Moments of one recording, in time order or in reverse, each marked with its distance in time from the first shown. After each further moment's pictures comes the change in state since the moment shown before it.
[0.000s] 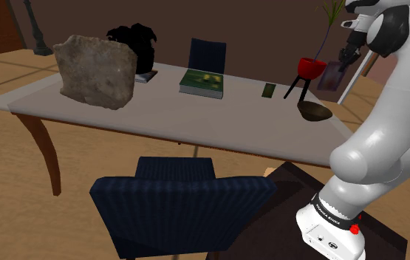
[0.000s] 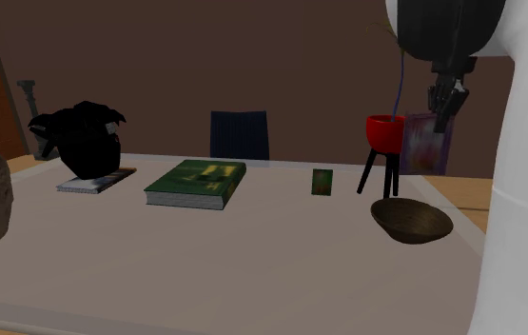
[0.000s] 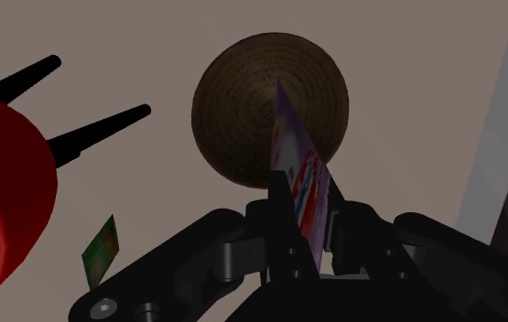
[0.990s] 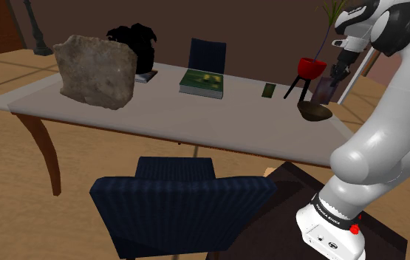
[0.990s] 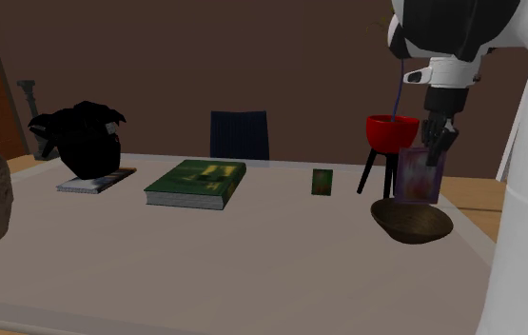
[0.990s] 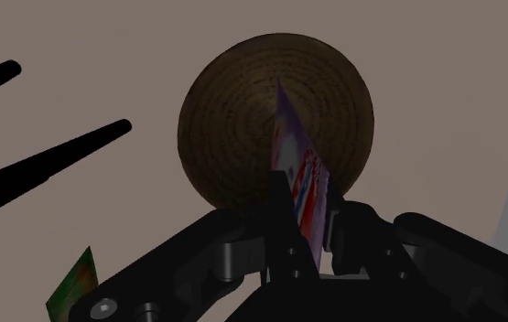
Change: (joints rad) arm 0.025 -0.035 0.008 -0.242 -0.021 0.214 0.007
